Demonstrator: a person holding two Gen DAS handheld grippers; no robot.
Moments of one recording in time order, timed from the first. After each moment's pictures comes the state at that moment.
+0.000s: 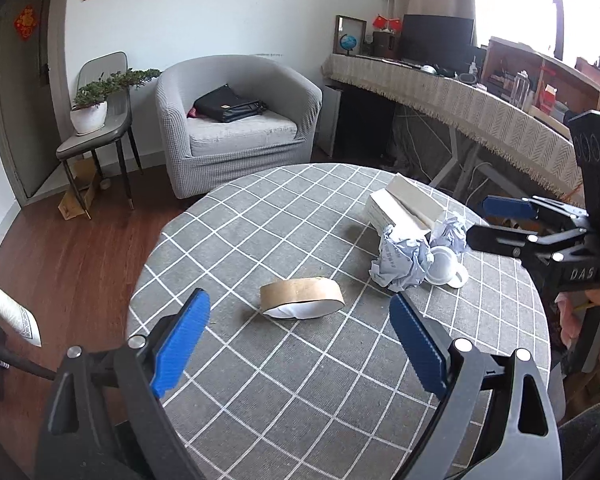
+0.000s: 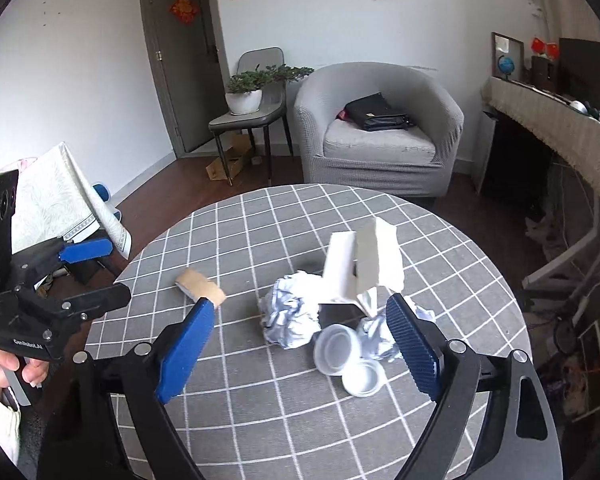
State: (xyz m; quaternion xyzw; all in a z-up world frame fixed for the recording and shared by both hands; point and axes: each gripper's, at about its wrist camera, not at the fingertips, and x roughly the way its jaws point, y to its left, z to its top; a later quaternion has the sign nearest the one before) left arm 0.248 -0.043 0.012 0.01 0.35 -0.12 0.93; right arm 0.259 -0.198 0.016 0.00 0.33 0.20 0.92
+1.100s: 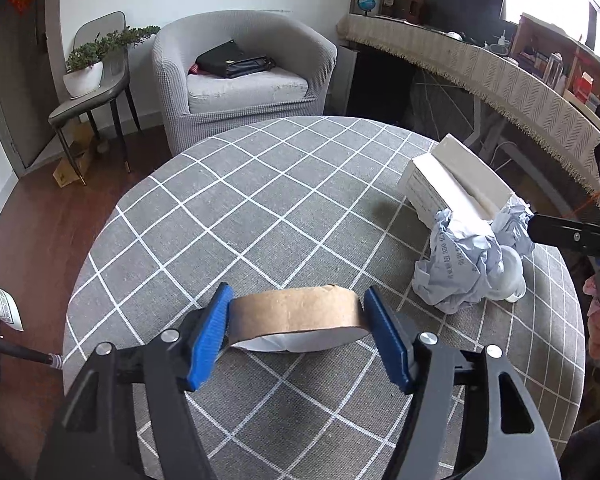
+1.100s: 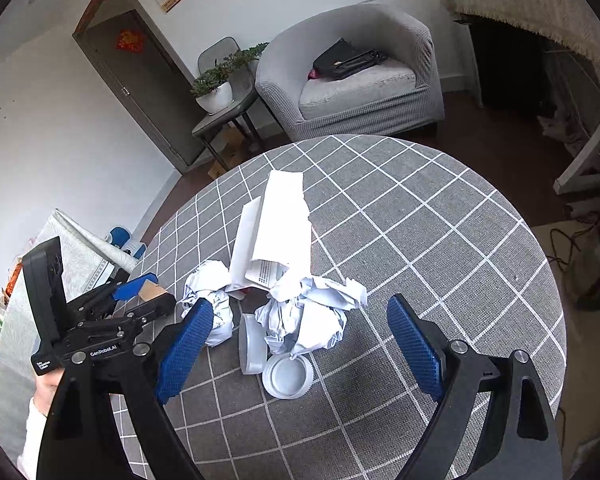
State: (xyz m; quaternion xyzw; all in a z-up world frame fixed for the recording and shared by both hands) left arm 0.313 -0.054 -0.041 0.00 0.42 -0.10 0.90; right arm 0.312 -0.269 -0.032 0.16 0.41 0.22 0.87
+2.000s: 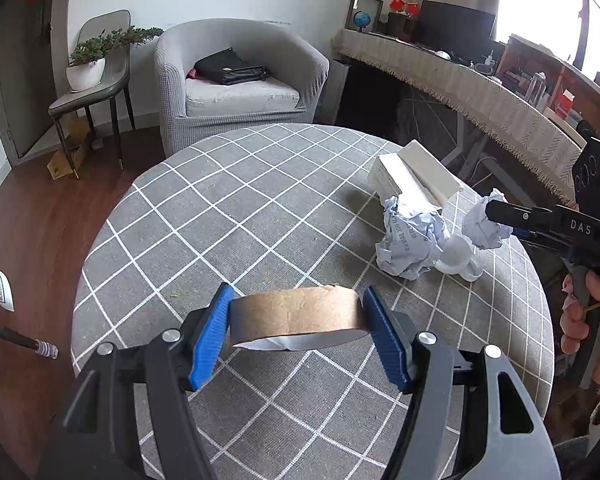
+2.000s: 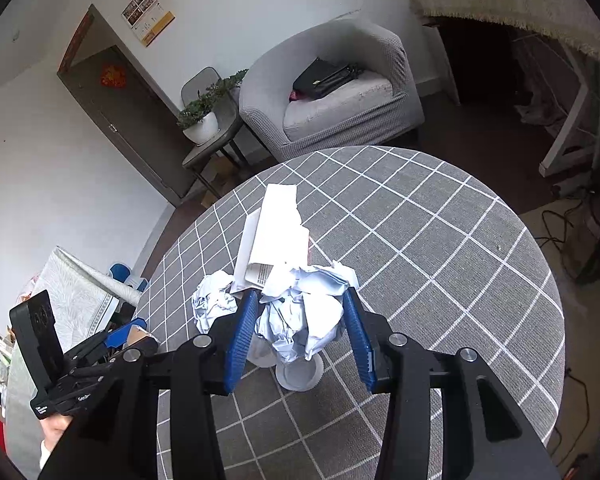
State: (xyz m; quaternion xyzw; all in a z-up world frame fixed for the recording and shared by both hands) left arm 0.262 -0.047 -0.022 -0.03 0.40 -0.12 0.91; right arm 0.291 -0.280 -0.025 0.21 0.38 0.18 0.88
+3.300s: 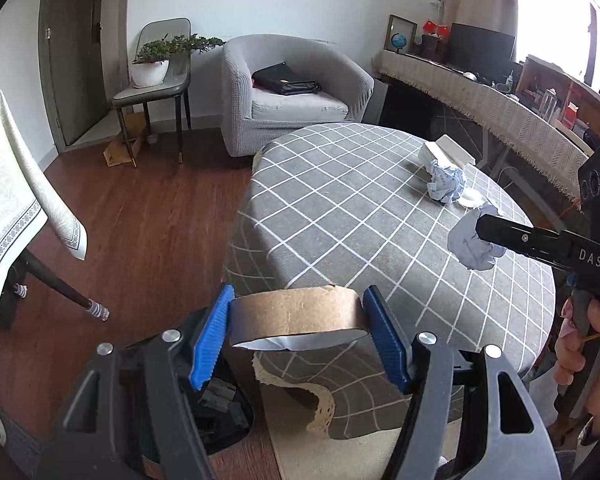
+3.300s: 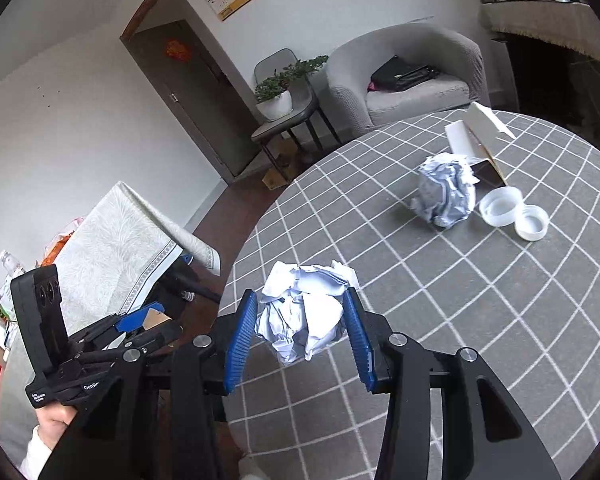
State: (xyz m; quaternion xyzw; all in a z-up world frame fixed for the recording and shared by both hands) left arm 0.116 0.066 -0.002 -0.04 0.38 -0.05 0.92; right arm 0.184 -0.122 -0.014 0.17 0.35 0.27 0.88
